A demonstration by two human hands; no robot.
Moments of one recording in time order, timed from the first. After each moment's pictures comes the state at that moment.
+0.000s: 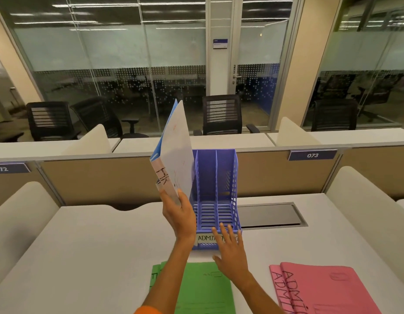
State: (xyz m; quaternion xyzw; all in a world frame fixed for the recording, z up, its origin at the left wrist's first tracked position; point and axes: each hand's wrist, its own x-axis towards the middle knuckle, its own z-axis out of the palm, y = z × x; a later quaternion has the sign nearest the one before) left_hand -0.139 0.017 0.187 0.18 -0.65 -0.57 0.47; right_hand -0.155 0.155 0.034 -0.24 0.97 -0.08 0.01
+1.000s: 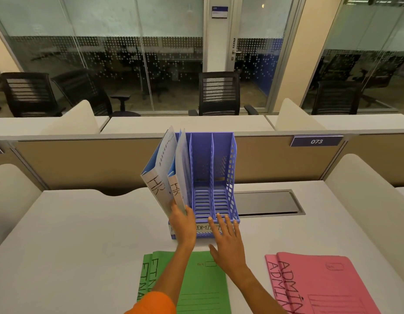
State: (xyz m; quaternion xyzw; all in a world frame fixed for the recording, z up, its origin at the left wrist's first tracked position) left_hand -0.176 0.018 0.069 0.32 -0.75 -0.51 0.28; right_hand -0.162 0.156 0.021 -0.22 0.97 -0.10 -0.01
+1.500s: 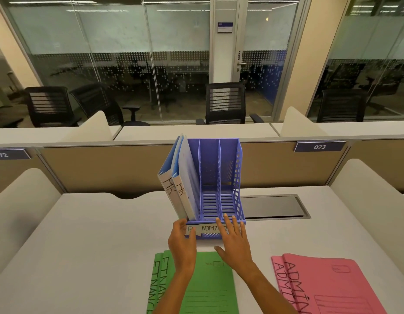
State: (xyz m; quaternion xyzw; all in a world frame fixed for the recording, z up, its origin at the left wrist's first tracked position) left_hand -0.098 0.012 0.060 0.28 -0.75 -0.53 0.29; right_hand -0.160 0.156 0.028 -0.23 0.97 -0.06 0.02
